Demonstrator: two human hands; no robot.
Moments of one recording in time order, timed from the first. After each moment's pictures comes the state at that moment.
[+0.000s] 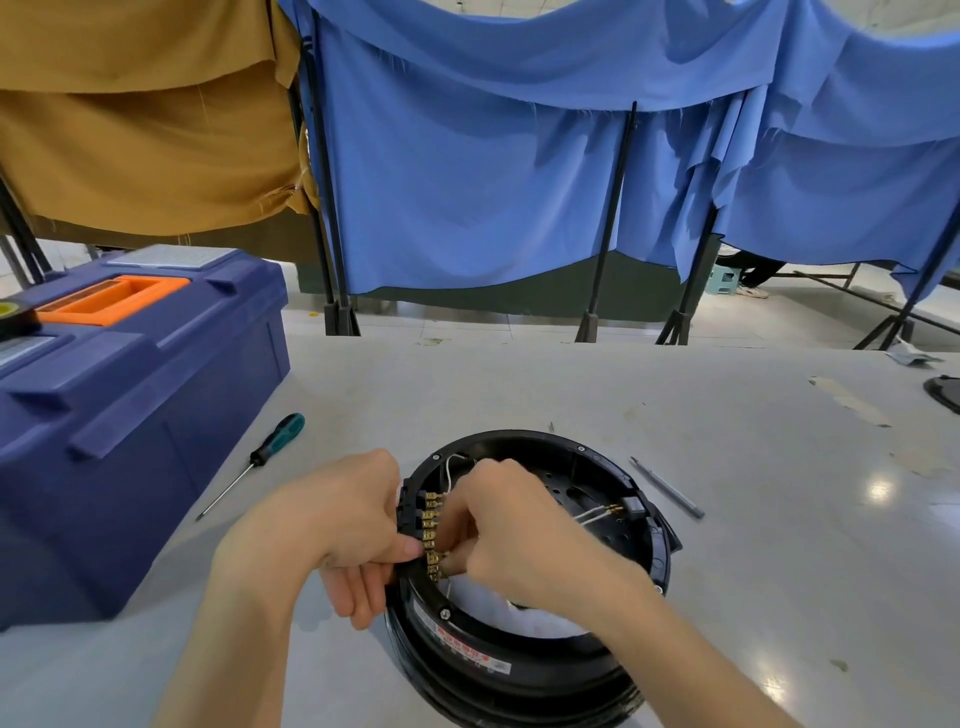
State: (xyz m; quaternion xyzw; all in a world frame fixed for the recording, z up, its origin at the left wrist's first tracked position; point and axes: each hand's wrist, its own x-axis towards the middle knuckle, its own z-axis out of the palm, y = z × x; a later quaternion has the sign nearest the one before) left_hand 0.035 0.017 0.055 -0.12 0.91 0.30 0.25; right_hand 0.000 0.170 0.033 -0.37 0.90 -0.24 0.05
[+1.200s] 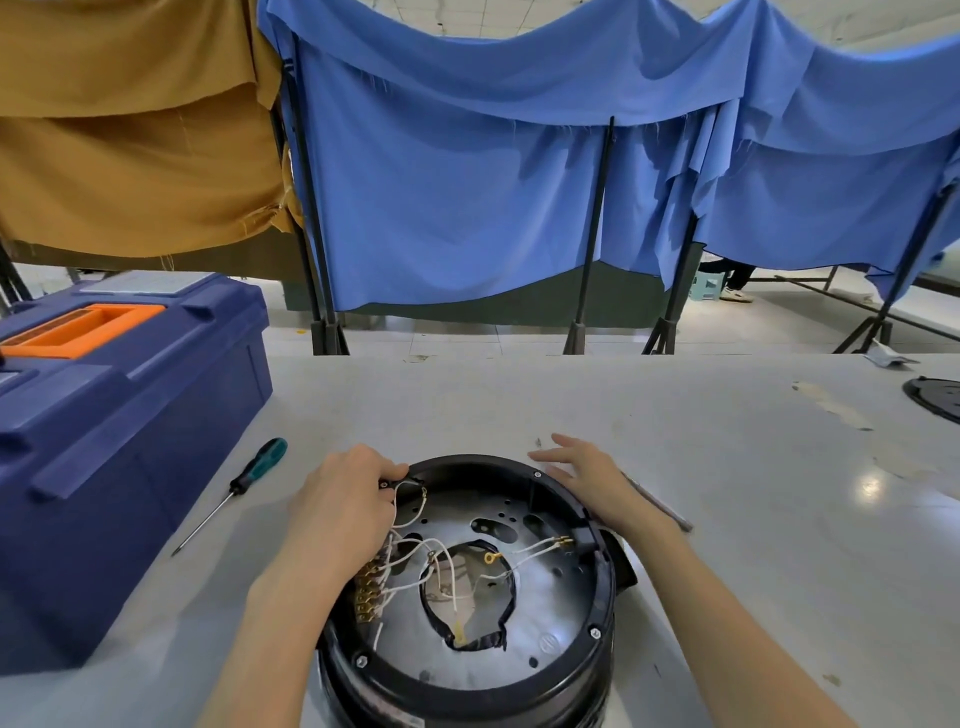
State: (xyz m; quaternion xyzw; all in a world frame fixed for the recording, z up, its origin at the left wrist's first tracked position) left_hand 0.000 0.018 0.012 -0.16 0.95 0.22 -0.12; right_hand -0.144 0.243 -0.039 -0.19 0.93 -0.30 0.04
